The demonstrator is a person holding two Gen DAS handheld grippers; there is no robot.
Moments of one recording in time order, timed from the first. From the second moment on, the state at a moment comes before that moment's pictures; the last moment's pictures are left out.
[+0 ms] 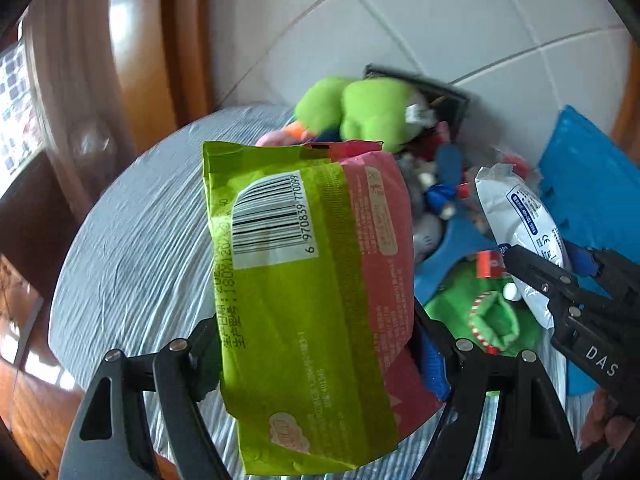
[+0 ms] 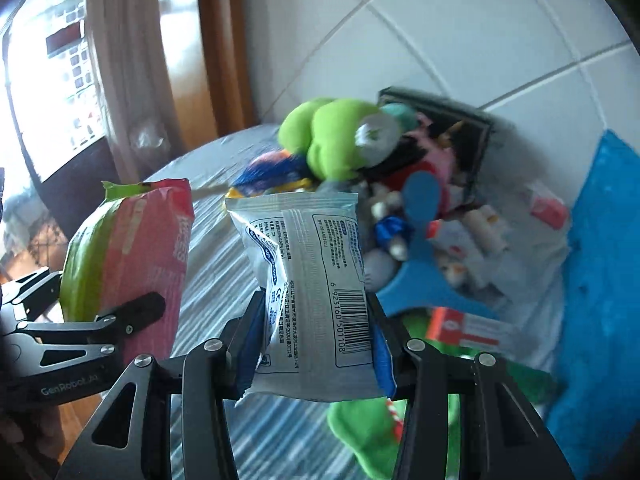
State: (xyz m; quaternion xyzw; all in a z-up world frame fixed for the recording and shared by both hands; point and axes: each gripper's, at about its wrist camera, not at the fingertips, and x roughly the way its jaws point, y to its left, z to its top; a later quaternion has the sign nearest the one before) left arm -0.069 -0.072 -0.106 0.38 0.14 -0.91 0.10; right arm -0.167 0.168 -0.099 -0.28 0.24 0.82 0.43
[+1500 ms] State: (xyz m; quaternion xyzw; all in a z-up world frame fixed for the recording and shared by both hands) left arm -0.242 0.403 0.129 0.39 0.03 -0.92 -0.09; right arm 0.322 0.258 0.004 -0.27 0.20 0.68 0.65
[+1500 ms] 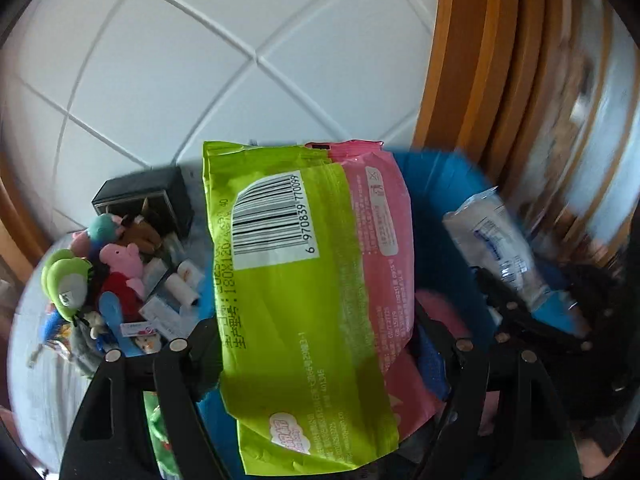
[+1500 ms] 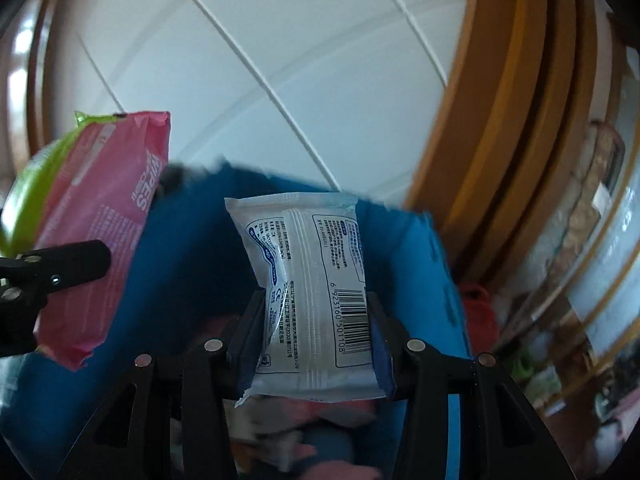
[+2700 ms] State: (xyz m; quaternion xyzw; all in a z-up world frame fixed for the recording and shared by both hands) left arm -0.304 0.470 -0.038 0.62 -0.07 -0.78 -0.09; right arm 0.340 0.320 -0.177 -0.50 0.37 0.58 0.53
